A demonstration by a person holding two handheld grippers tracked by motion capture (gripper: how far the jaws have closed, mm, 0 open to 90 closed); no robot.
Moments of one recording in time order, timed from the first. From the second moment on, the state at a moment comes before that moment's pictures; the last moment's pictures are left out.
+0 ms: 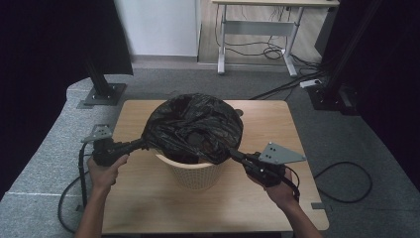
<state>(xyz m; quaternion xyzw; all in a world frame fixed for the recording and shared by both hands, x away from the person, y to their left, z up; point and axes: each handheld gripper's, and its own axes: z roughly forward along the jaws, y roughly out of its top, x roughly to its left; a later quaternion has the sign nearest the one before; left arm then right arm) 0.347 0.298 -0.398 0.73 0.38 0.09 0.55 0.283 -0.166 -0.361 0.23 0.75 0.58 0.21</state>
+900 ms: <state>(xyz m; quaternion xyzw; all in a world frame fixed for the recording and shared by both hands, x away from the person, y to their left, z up) 0.332 0.317 -0.417 0.71 0.35 0.07 0.60 0.276 -0.135 -0.425 0.16 0.80 0.56 0.12</state>
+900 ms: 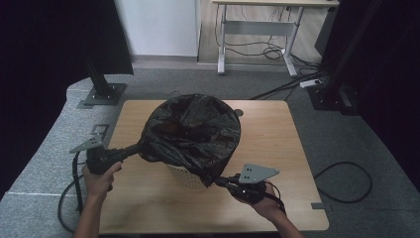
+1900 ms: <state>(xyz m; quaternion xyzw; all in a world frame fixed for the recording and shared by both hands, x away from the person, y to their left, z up) 0.323 0.312 -0.415 0.71 0.34 0.08 0.61 0.264 -0.150 -0.410 0.19 0.75 0.62 0.12</state>
